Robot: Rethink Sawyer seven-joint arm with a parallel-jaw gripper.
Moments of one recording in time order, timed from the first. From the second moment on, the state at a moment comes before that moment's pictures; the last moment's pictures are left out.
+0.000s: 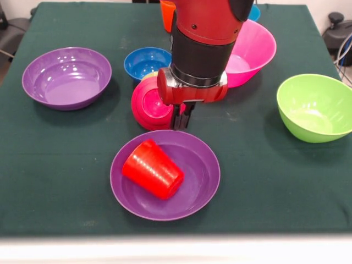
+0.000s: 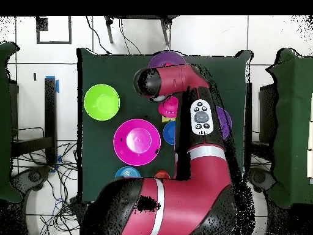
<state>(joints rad) -0.26 -0.33 0.19 1.05 -0.46 0.81 1.60</state>
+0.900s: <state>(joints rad) -0.24 -0.33 0.17 1.05 -0.46 0.81 1.60</state>
